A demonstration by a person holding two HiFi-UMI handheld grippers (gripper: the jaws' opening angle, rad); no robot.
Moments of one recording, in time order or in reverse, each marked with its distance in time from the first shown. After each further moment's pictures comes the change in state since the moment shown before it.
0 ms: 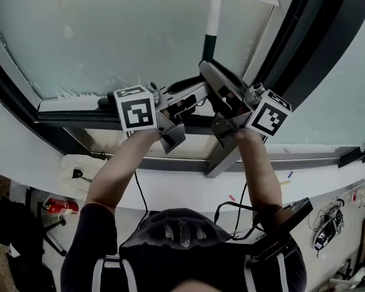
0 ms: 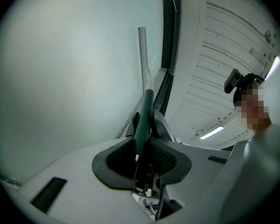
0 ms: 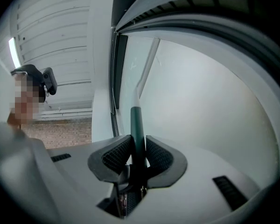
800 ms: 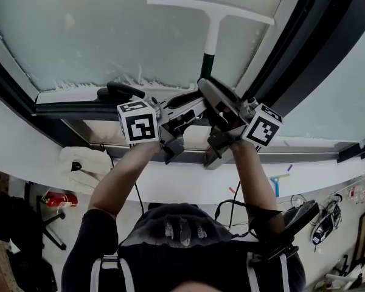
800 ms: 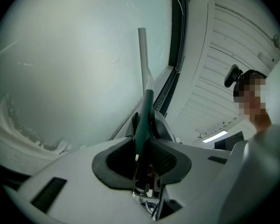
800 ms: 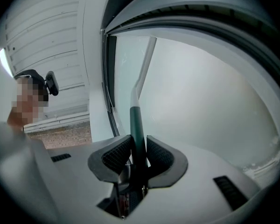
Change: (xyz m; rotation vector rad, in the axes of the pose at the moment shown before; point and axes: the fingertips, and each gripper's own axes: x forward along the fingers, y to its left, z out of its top) left arm -0.036 0.008 -0.059 -0.089 0.017 0.052; right arm -0.026 -0.002 -0.063 0.126 0.008 -0.039
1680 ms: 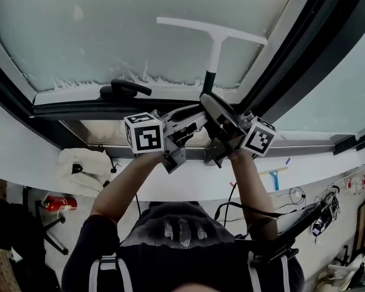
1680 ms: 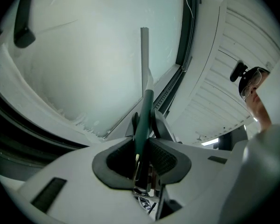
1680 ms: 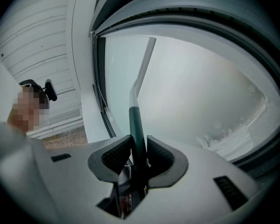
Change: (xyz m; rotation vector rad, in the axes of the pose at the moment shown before) left arm -0.019 0.018 -0.037 -0.111 0.053 0.014; right arm -0.015 -0.019 -0.040 0.127 -0.018 -0.080
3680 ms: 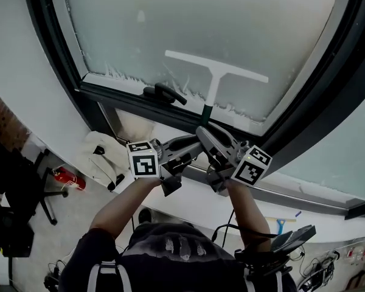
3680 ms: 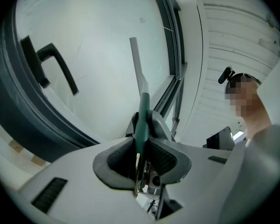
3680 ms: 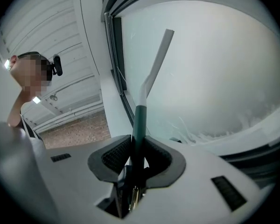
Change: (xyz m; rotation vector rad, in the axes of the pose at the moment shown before) left arm -0.079 -0.032 -0.018 0.114 -0.198 0.181; right arm 0.019 0.057 -0.068 -0.090 0.201 0.224
